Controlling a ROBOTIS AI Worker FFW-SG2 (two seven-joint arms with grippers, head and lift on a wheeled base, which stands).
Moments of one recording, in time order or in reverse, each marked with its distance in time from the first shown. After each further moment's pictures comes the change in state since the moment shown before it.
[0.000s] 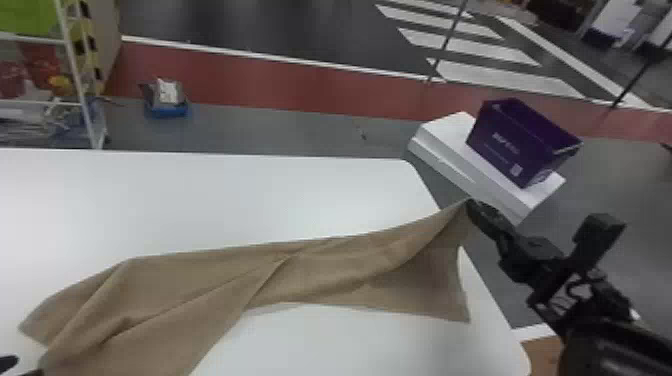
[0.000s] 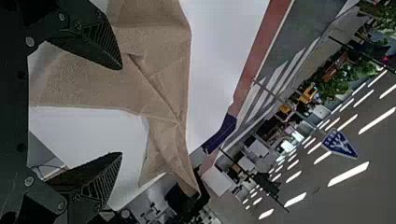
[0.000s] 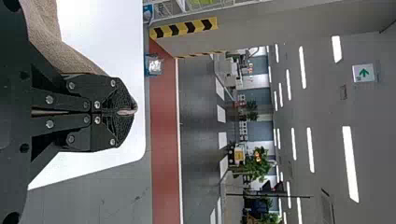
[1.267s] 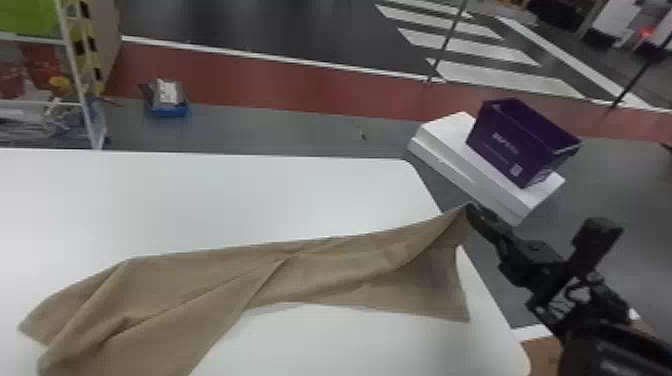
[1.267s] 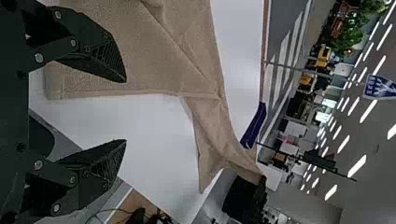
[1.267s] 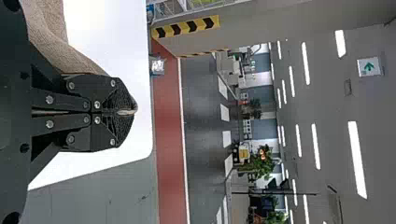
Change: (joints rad) left arm 0.270 0.004 -0.315 0.071 -0.195 -0.635 0.198; right arm -0.004 -0.008 -0.008 0.034 -0.011 0.001 0.004
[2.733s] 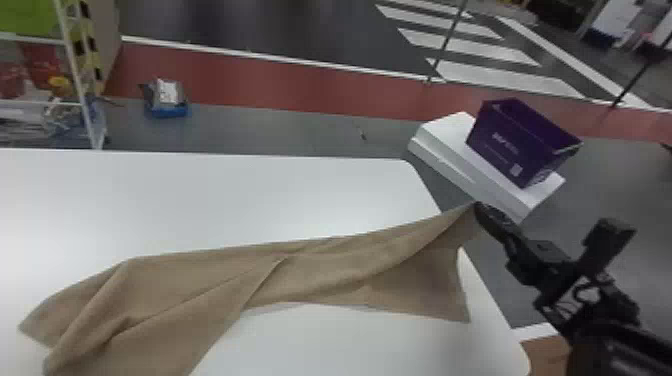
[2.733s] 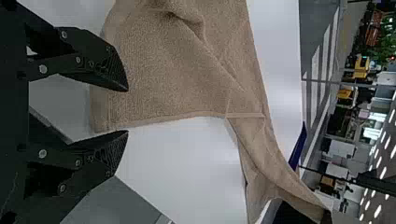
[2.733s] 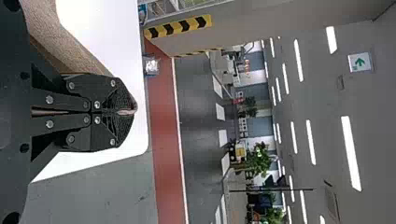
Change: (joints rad) left arm 0.005 0.058 -0.088 0.070 -0.147 -0.058 0.158; right arm -0.010 -0.010 -0.028 0.012 -0.039 0.009 0.013
